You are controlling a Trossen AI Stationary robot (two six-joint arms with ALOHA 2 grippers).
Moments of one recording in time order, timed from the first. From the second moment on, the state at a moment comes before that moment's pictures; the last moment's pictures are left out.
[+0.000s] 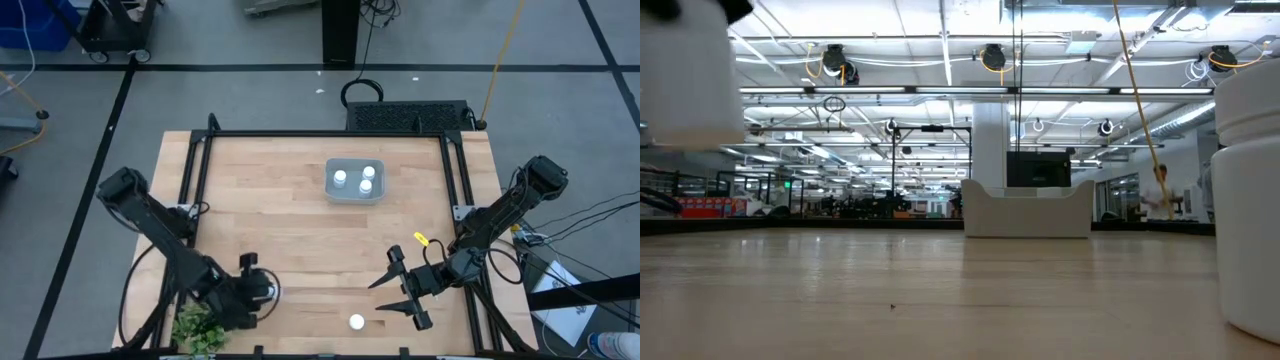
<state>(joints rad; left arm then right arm) -0.78 1.53 1.07 -0.57 -0.45 -0.73 0.76 1.32 0.66 0.80 0.44 0.01</state>
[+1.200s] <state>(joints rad) 0.01 1.04 1.09 -0.16 -0.10 -0.04 0.76 1.32 0.66 0.81 0.44 -0.03</state>
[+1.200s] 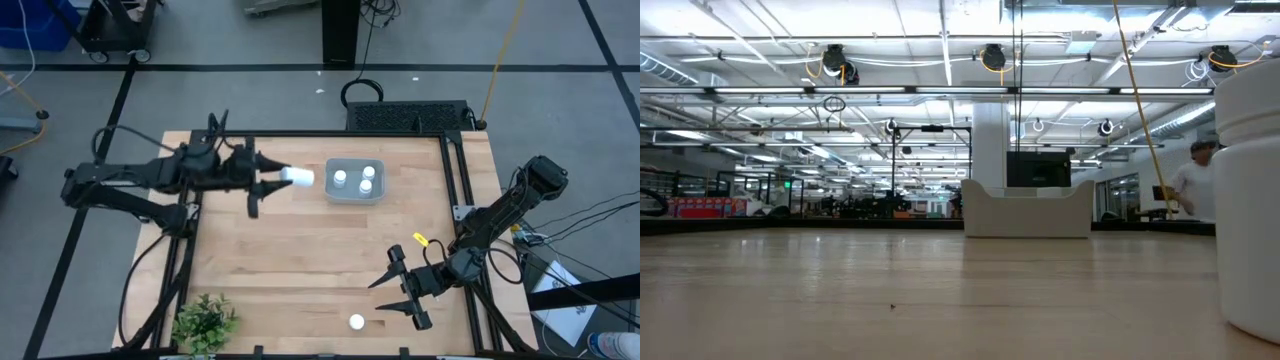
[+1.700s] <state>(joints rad) 0.26 1.32 1.09 0.01 0.20 -0.09 0.76 1.32 0.66 0.80 0.44 -0.03</state>
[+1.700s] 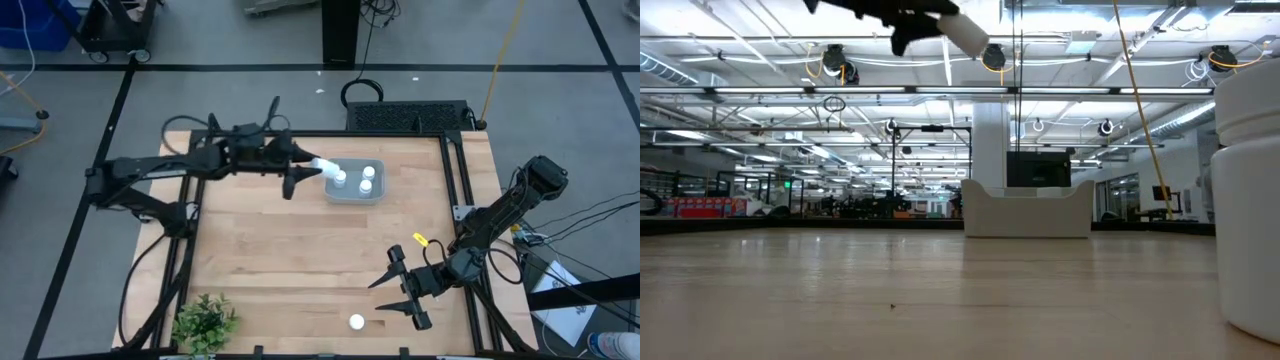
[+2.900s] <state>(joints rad) 0.33 2.08 1.88 -0.78 0.20 0.25 0.76 1.32 0.66 0.75 0.44 -0.02</state>
